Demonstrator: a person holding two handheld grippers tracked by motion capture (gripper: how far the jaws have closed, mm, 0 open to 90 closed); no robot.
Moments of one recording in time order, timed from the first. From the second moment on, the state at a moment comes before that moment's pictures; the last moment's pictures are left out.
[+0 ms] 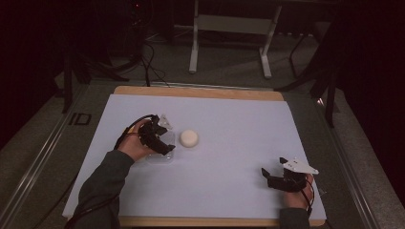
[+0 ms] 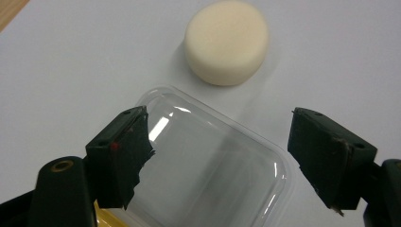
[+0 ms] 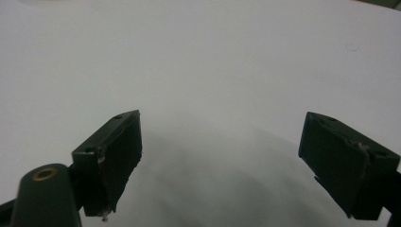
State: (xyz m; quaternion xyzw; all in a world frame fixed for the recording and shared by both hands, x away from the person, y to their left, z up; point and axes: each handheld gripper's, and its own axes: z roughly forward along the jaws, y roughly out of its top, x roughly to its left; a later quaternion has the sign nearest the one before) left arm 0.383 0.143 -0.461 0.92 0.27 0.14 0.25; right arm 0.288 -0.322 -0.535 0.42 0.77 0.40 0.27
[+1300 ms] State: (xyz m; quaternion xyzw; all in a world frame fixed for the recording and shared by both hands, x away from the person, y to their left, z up) left arm 0.413 0.115 -0.478 0.92 0.27 0.11 0.25; right arm 0.288 -0.322 -0.535 0.42 0.77 0.40 0.27
